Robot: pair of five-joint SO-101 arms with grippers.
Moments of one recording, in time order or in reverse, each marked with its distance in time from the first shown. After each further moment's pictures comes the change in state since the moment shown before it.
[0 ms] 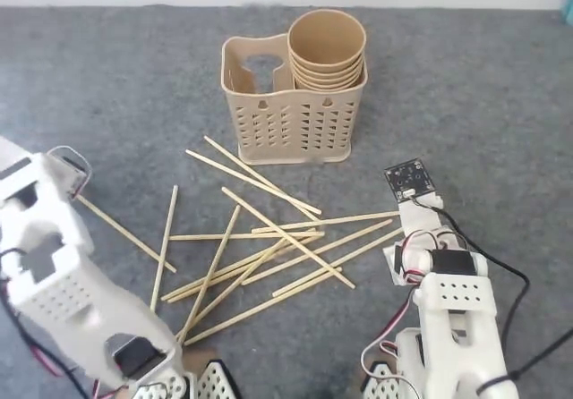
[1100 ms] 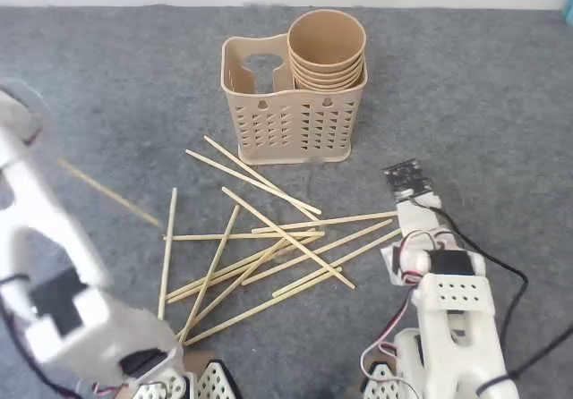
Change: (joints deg) left arm 2.6 -25.8 -21.0 24.1 -0.4; right arm -1.2 0.0 0.0 0.0 -0.7
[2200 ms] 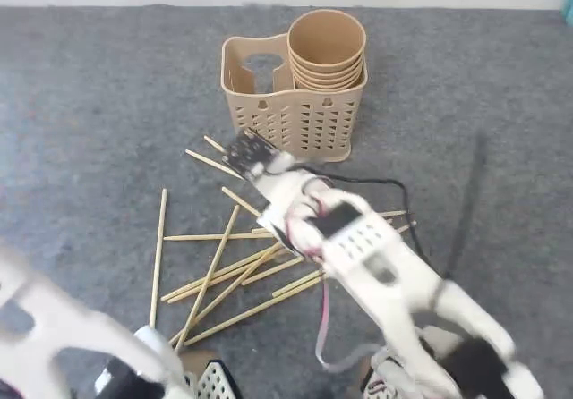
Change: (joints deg) left arm -18.4 -37.2 21.3 -20.7 -9.8; right arm -38.8 30.3 -30.9 -14.6 -2.7
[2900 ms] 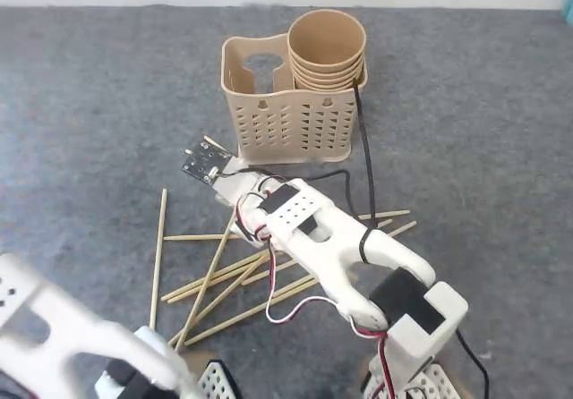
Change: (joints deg) left arm -1.7 -4.6 19.2 -13.8 -3.3; right arm -5.4 29.7 -17.9 -0.5 0.0
